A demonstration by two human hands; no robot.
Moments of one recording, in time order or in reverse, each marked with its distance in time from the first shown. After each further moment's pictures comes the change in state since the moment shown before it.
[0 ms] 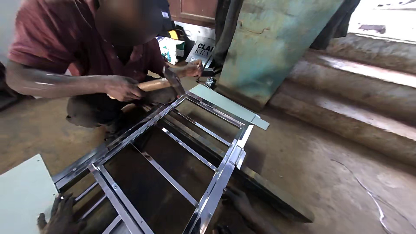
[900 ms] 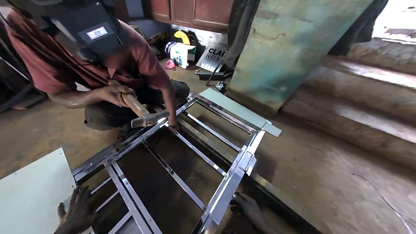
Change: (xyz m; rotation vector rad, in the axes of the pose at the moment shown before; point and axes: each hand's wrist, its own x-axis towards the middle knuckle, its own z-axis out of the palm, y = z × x) left_hand -0.010 0.016 -0.009 -0.018 -0.028 -0.022; right_hand -0.001 0.000 0.001 -0.036 0.034 0.022
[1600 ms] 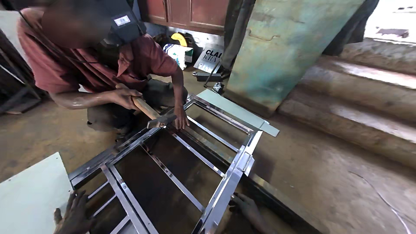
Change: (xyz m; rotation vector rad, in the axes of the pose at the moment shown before) left_hand -0.004 0.005 -0.006 -0.018 -0.014 -0.001; right_hand 0.001 0.000 0.000 0.016 -0.005 -0.017
